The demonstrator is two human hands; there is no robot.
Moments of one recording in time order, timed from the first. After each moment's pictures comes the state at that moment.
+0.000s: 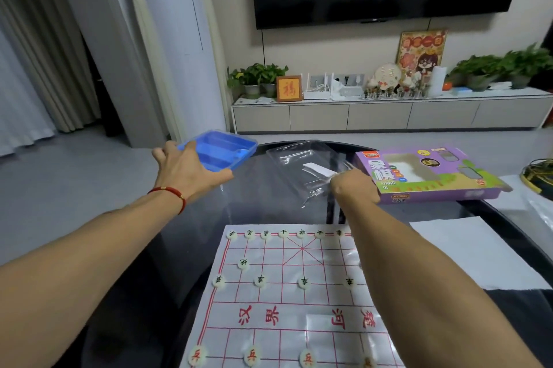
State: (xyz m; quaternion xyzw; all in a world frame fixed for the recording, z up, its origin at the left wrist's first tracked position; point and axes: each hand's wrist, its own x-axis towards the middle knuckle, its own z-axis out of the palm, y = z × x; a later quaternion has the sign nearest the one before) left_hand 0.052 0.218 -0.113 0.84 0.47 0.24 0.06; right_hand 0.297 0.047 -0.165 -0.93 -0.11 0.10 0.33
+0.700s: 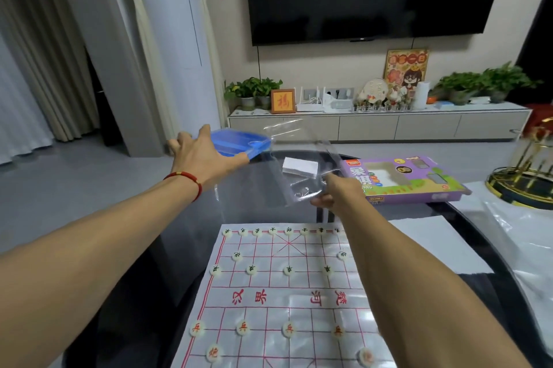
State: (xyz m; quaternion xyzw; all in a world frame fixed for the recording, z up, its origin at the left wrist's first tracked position) left_hand 0.059 0.139 -0.049 0.84 0.47 0.26 0.11; right_hand 0.287 0.013 -0.148 -0.70 -0.02 0.29 0.65
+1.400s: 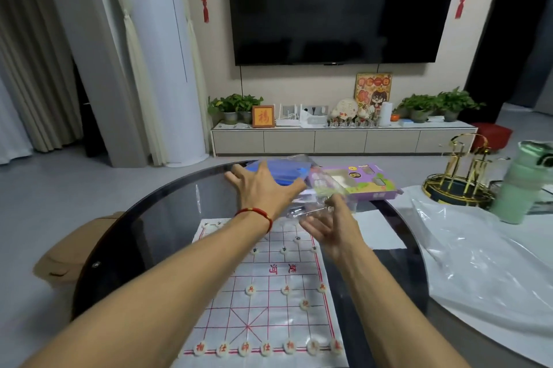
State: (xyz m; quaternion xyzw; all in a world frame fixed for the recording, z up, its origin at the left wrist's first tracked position) left_hand 0.103 -0.052 -0.057 0.84 0.43 0.27 0.18; right_hand 0.193 -0.160 -0.115 -0.49 -0.02 0.33 0.81
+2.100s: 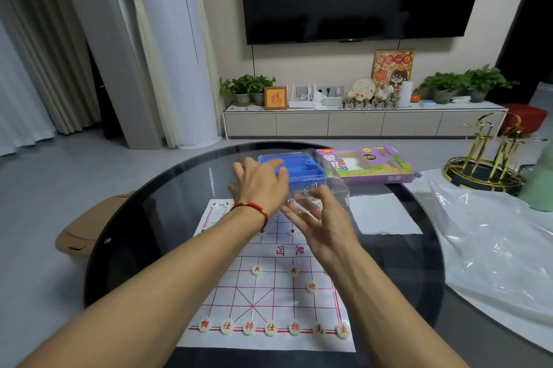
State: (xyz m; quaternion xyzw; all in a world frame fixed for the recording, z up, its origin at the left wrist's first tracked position) left_hand 0.090 -0.048 -0.080 0.86 0.42 0.23 0.17; right_hand 0.148 -0.158 -0.114 -0.38 -0.05 0.41 0.83
